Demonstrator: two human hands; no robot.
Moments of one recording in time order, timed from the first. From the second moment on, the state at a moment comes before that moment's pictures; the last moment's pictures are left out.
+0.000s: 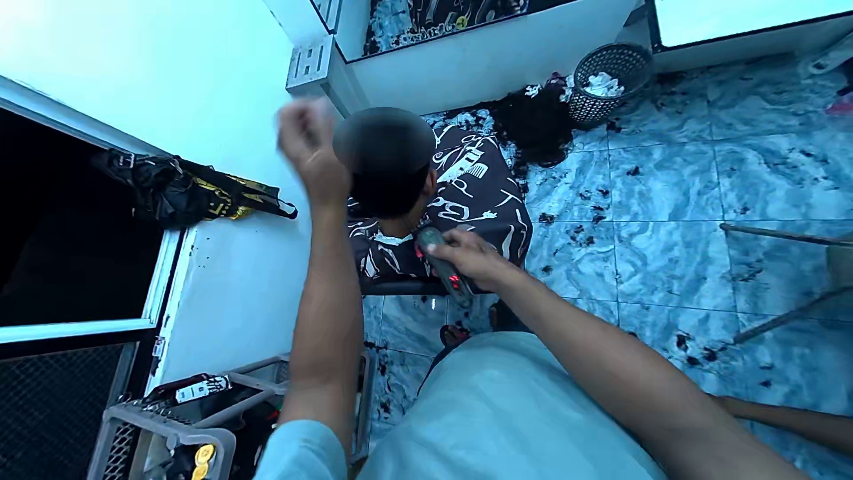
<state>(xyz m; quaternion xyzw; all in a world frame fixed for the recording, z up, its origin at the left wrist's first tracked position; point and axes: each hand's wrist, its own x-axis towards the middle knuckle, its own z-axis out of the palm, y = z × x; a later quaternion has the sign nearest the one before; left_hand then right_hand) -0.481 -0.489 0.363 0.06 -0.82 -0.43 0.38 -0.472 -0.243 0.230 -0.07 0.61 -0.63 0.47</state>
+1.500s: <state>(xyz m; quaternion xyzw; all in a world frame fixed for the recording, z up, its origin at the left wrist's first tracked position) -0.520 -0.542 0.325 0.13 -0.97 -0.18 -0.04 -0.587 -0.277 0.227 -0.25 0.53 -0.59 0.56</state>
